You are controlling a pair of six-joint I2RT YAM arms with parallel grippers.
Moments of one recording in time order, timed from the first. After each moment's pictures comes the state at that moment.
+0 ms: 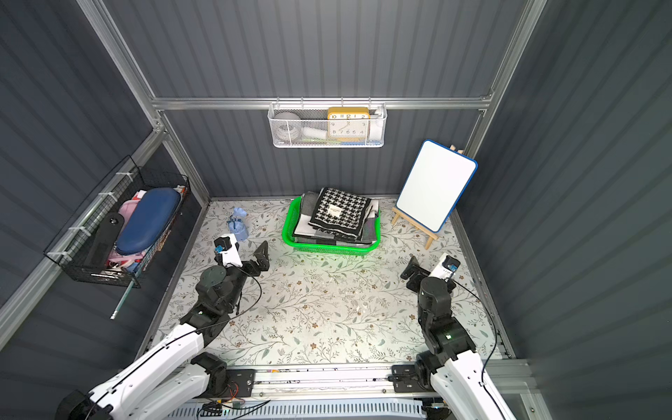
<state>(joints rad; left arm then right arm) -0.46 0.90 0.42 0.42 -0.31 -0.17 0.27 0.48 0.38 -0.18 0.52 0.49</state>
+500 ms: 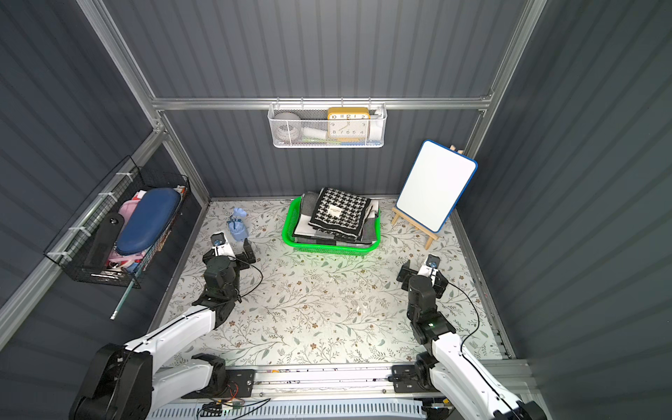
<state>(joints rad) -0.26 1.16 0.40 0.62 -0.44 -0.03 0.27 0.79 0.23 0.21 0.62 0.26</state>
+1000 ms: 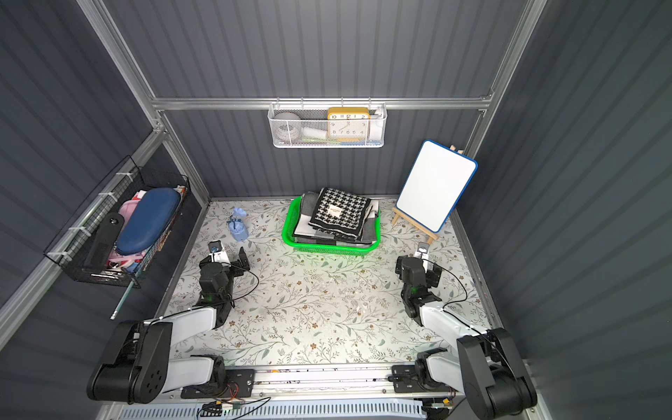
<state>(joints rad) -0.09 1.33 0.30 0.85 -0.24 0.00 0.18 1.20 0.36 0.38 0.58 0.18</state>
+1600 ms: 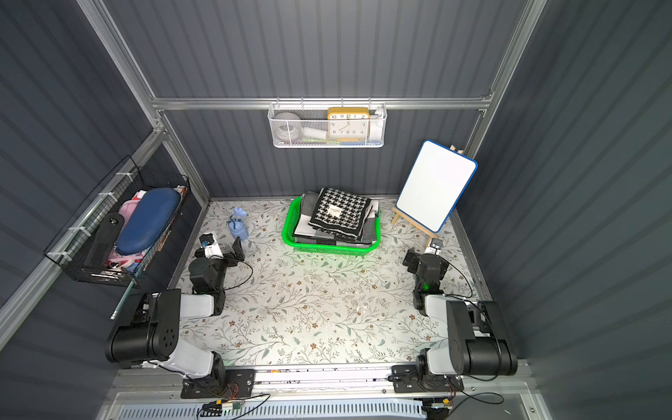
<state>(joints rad) 0.07 1.58 0.37 1.17 0.10 0.00 -0.04 1.45 0.35 0.74 0.25 0.19</state>
